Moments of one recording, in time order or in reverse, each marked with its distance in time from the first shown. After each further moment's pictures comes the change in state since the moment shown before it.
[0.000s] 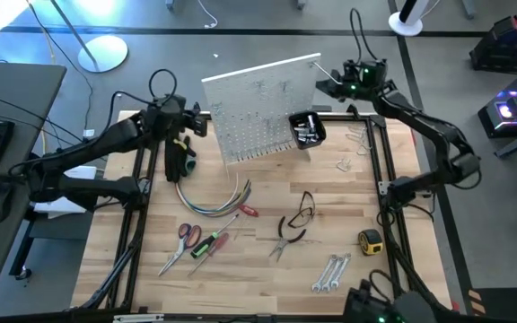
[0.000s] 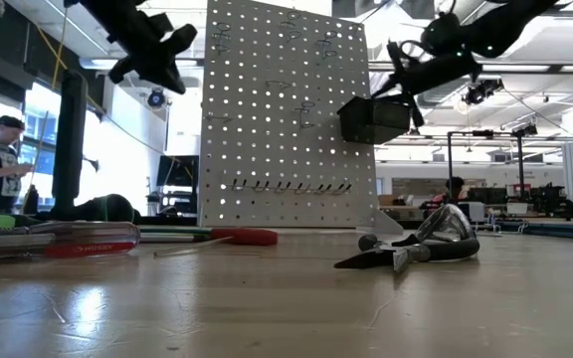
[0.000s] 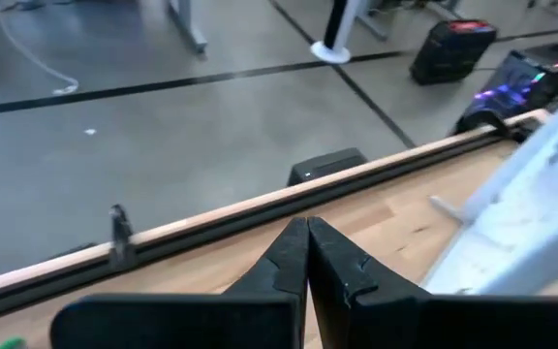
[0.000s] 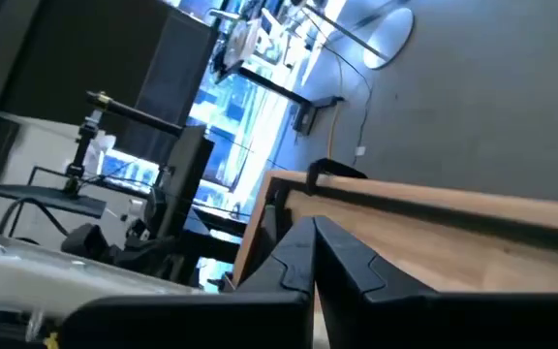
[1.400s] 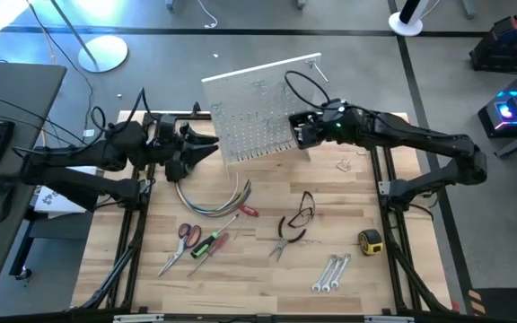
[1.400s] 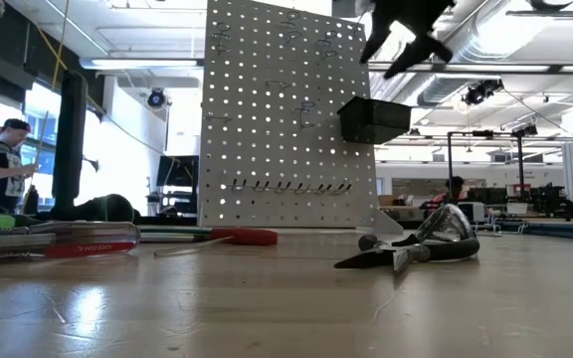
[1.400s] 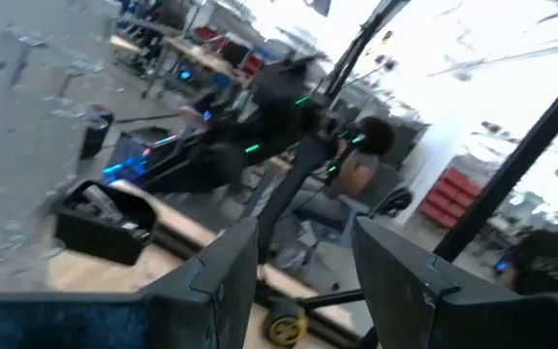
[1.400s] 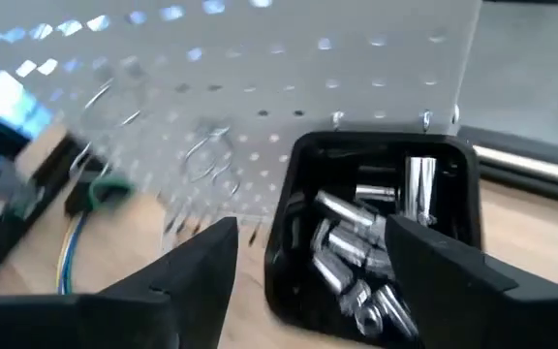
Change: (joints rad) left arm -0.497 -0.139 0.000 0.478 0.302 -0.078; right arm 0.760 -0.113 0.254 -0.783 0.983 -0.167
